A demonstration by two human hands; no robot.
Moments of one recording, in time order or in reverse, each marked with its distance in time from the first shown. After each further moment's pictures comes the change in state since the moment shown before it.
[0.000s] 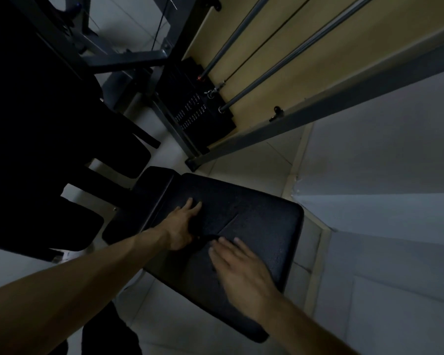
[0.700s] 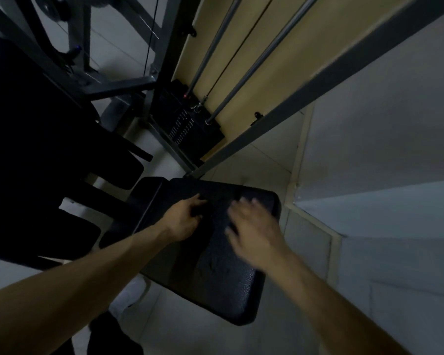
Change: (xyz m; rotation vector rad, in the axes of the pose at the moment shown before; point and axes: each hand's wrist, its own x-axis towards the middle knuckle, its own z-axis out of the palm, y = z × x) left_hand -0.021 0.067 0.003 -0.132 0.256 0.135; right_hand 0.002 0.066 -0.038 0.082 0.166 0.294
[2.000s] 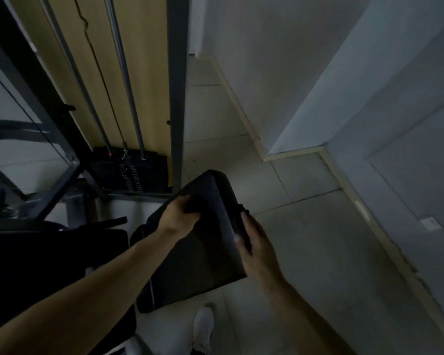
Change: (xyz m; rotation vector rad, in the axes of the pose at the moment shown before) left_hand -0.017 0.113 0.009 0.308 -0.021 0.064; right_hand -0.129 -0.076 0.037 1.026 0.488 0.863
